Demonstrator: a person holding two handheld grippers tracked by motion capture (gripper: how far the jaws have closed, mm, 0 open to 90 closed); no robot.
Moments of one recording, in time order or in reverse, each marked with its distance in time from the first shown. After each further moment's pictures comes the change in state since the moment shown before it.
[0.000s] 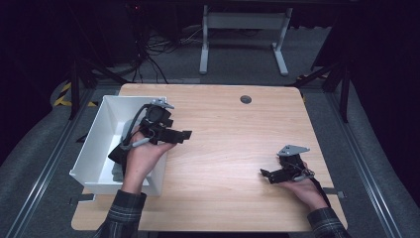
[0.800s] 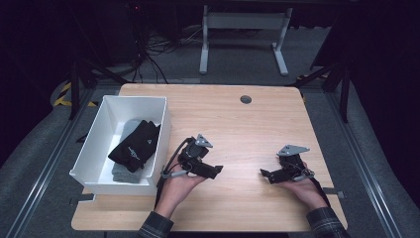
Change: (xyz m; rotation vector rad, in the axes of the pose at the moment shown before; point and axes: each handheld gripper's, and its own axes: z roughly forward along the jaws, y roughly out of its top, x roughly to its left) left arm -0.056 -0.058 0.099 0.069 -0.081 0.154; right arm 0.000 0.000 0.000 -0.001 0.002 0.000
